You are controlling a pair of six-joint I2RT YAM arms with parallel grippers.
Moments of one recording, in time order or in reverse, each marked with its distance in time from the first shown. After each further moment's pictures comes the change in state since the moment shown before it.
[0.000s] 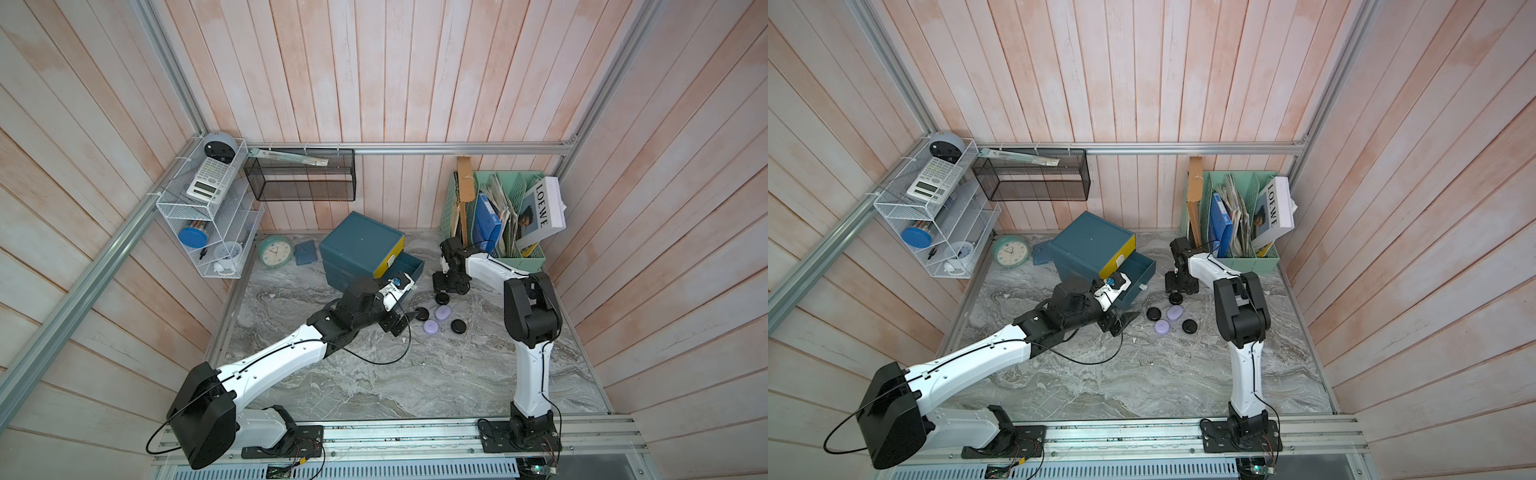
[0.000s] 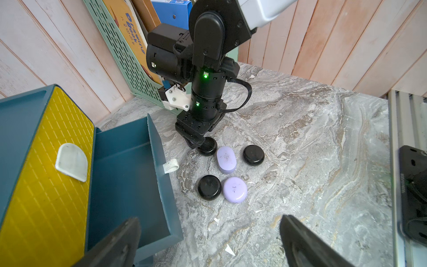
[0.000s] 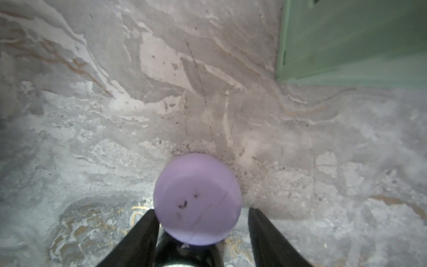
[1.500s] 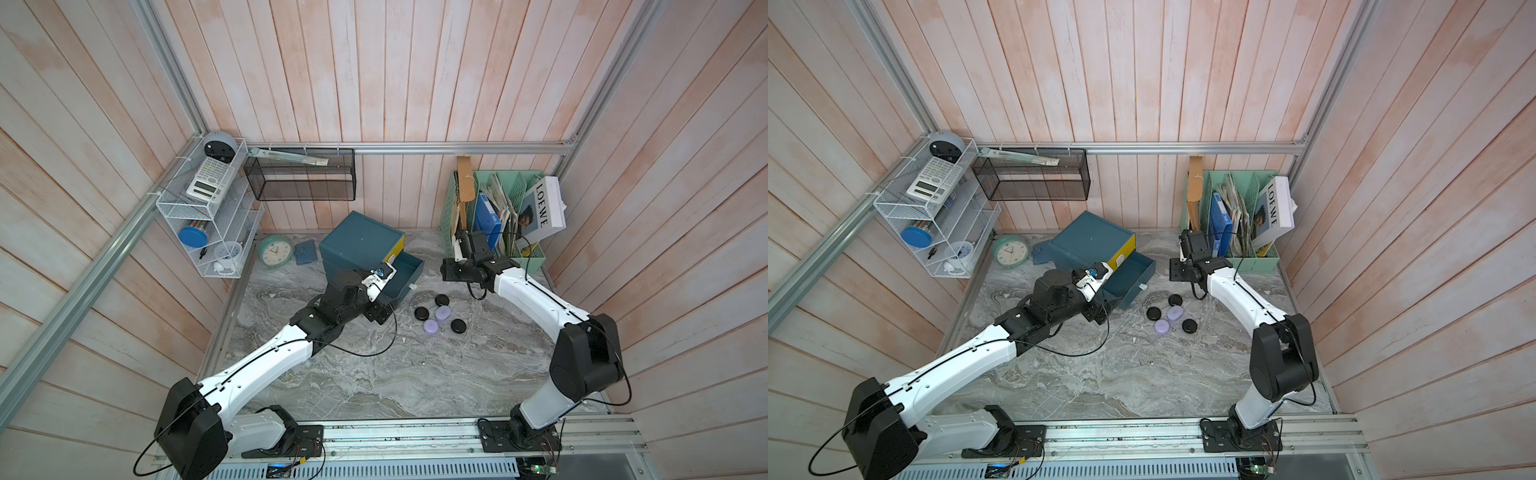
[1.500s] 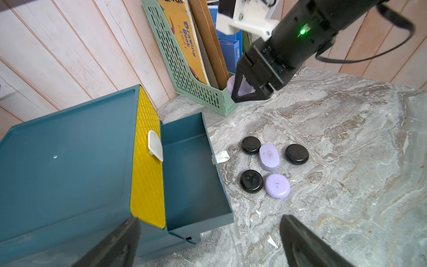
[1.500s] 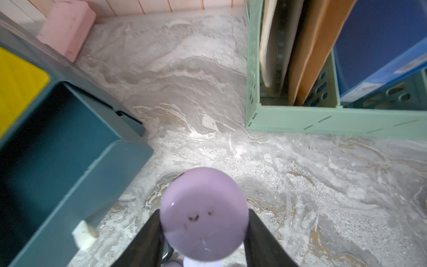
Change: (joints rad) left arm 0.103 -0.086 0.000 -0.054 -0.087 0.070; right arm 0.063 -0.521 -0.291 0.252 0.055 0.016
